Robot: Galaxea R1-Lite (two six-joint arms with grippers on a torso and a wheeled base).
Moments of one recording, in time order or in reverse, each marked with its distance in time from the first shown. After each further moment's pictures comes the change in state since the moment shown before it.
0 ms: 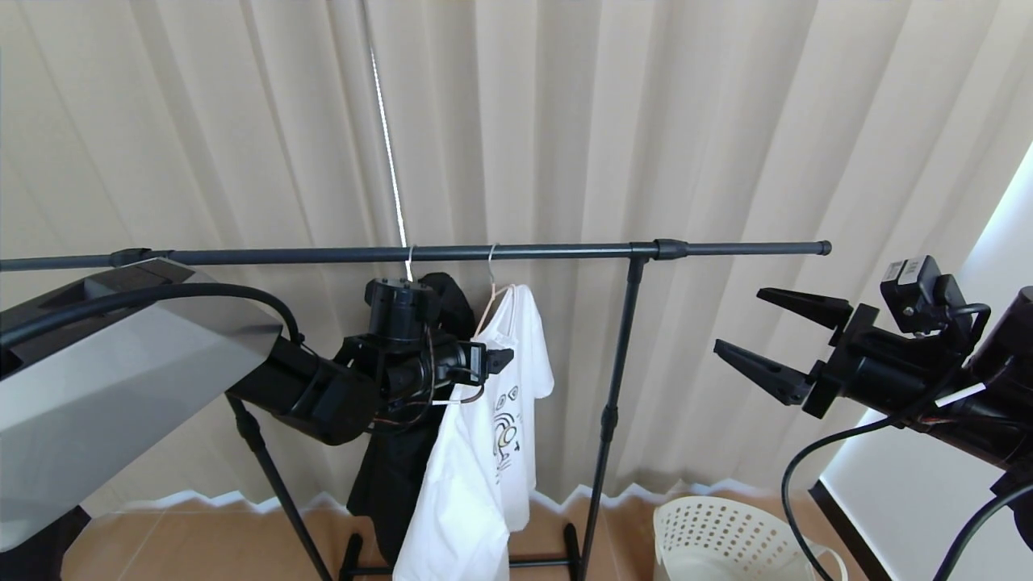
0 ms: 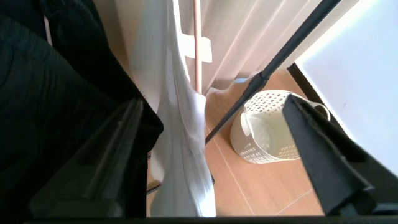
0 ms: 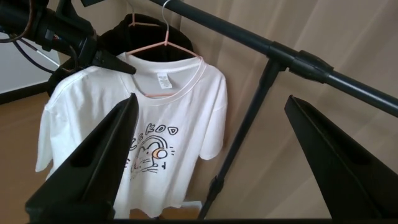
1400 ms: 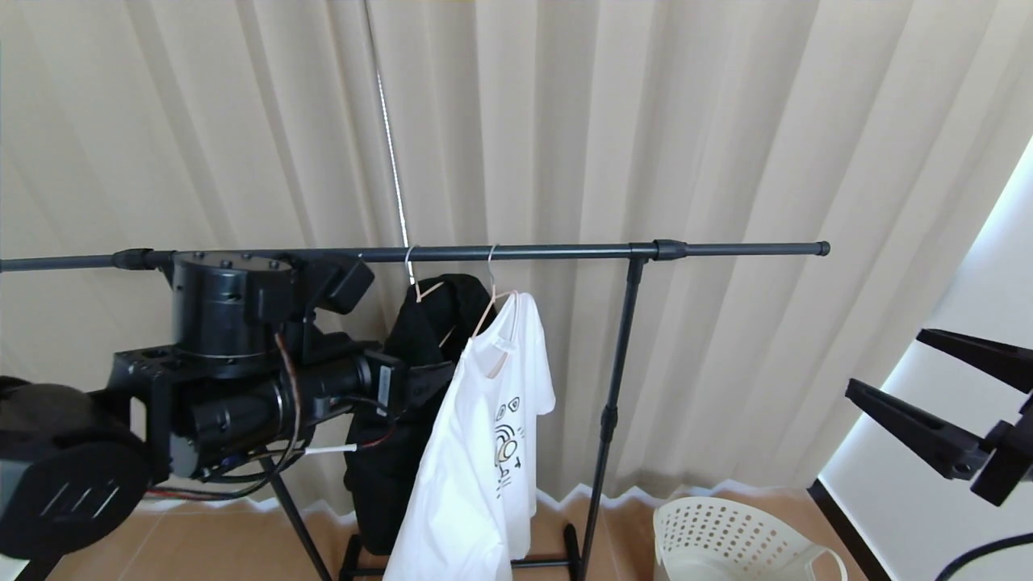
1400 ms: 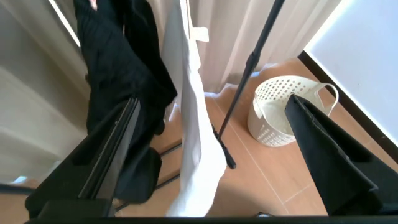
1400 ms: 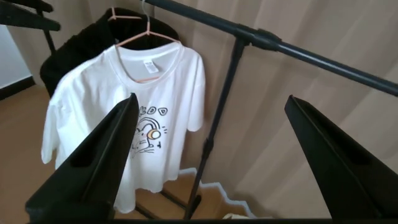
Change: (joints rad) left arm -0.023 -0.570 0.407 0.147 0.056 0.134; right arm -0.004 -0.634 0.105 0.637 -0.311 0.004
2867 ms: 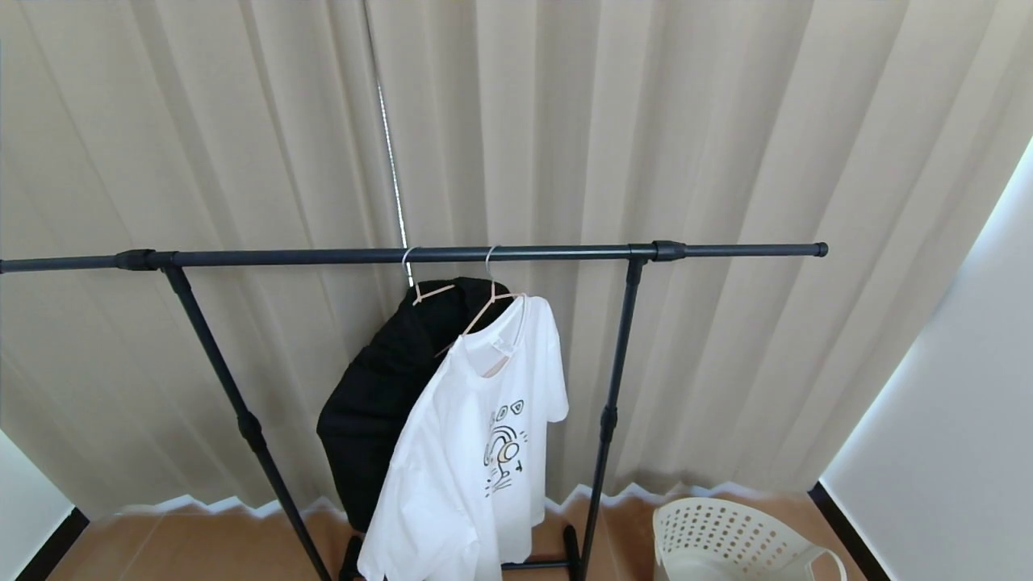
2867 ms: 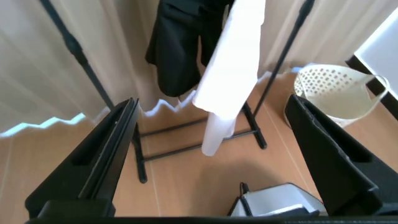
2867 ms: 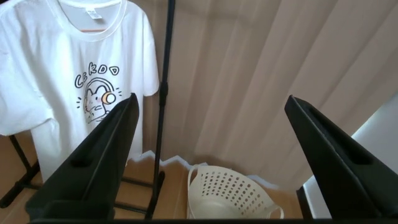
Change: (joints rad) left arm 0.173 -1.268 0.711 0.460 0.099 0.023; right arm -0.086 -1.069 0.322 0.636 -0.178 0.011
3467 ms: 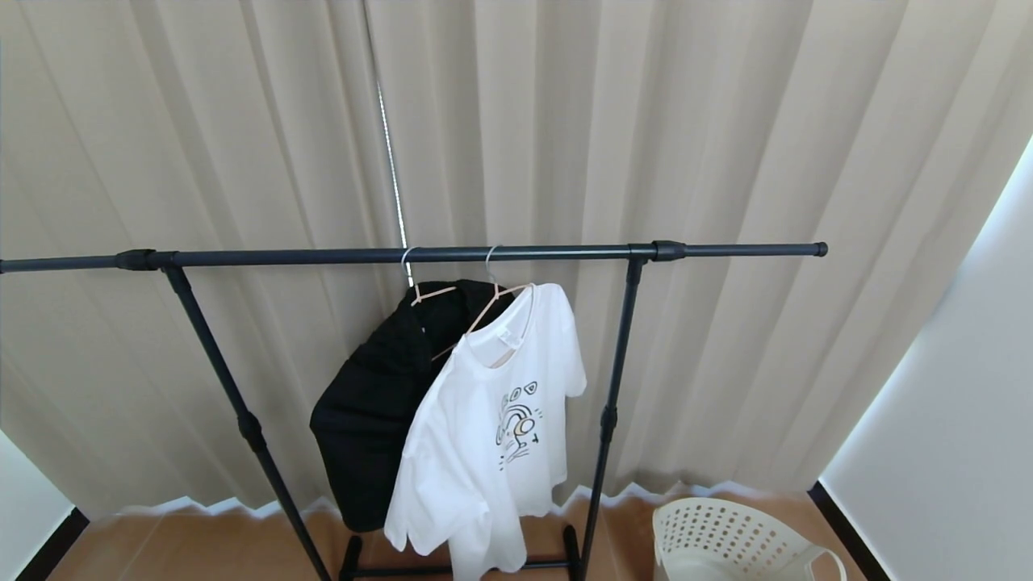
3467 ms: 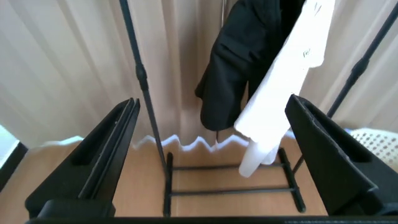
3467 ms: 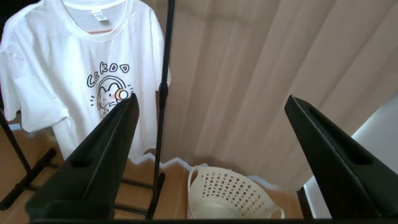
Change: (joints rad) left arm 0.288 -0.299 -0.007 0.077 -0.047 0.049; right arm 0.000 -0.003 0.001 -0.001 -0.020 0.013
